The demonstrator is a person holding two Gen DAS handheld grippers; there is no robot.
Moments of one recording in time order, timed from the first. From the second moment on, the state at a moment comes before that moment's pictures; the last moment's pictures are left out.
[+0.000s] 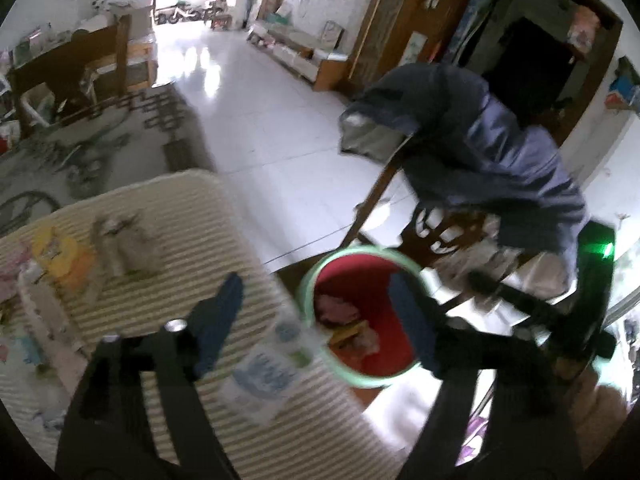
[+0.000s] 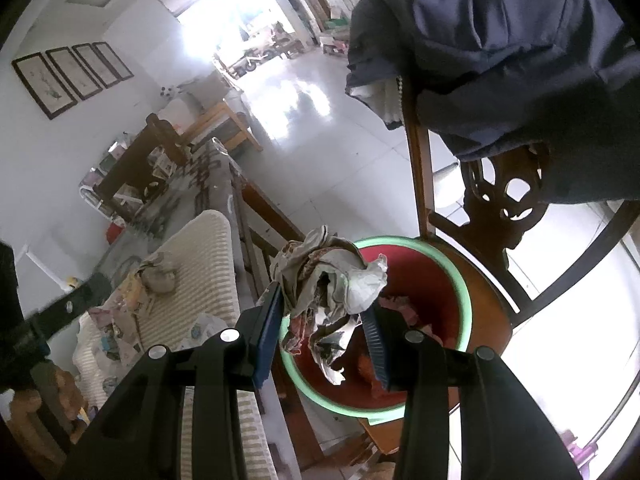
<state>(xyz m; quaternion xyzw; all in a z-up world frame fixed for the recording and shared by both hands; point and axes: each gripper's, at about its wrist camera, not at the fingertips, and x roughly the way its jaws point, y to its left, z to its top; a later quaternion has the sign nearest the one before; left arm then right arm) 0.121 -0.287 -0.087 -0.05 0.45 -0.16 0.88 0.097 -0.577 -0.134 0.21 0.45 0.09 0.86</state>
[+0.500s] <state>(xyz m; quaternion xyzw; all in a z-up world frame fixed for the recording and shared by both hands) 0.128 -0.302 -0.196 0.04 0.57 -0.15 0.80 0.102 -0.562 -0.141 0.21 0.47 0.11 0.85</state>
